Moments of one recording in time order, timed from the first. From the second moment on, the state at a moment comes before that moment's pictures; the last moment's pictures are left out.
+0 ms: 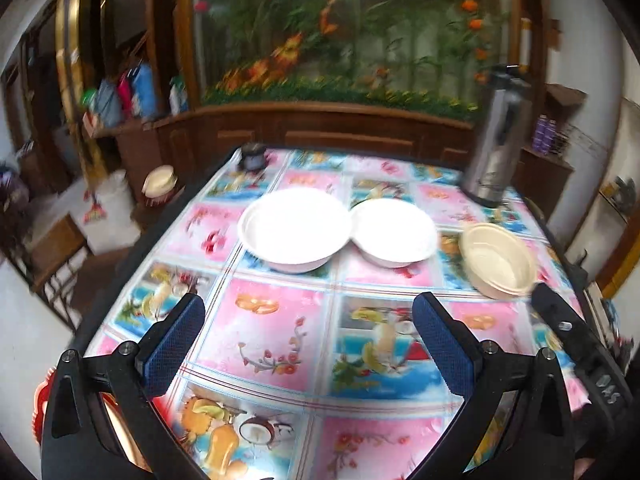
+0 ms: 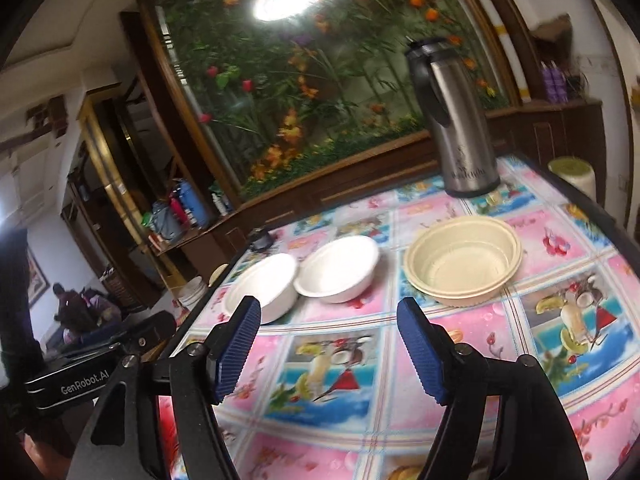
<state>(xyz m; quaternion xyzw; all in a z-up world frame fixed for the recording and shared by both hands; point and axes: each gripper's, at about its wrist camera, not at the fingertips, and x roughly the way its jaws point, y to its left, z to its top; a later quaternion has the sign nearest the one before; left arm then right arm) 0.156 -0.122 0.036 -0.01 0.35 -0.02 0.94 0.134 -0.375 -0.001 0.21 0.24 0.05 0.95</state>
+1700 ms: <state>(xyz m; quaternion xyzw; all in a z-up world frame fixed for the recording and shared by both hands) 0.228 -0.085 -0.052 -0.21 0.41 0.02 0.89 0.277 -0.389 -0.100 0.35 0.39 -0.05 0.85</state>
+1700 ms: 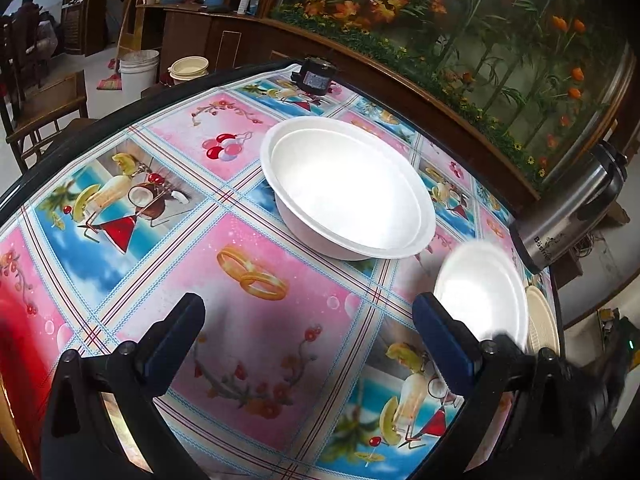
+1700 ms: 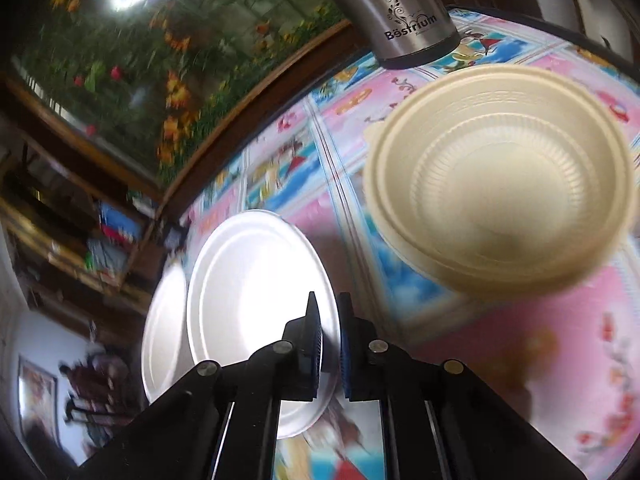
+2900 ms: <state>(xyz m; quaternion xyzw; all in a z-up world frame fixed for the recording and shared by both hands) 0.226 -0.159 -0.070 -0.10 0.48 -0.15 0.86 0.218 -0.414 -0.094 0.37 0.43 0.04 0.82</state>
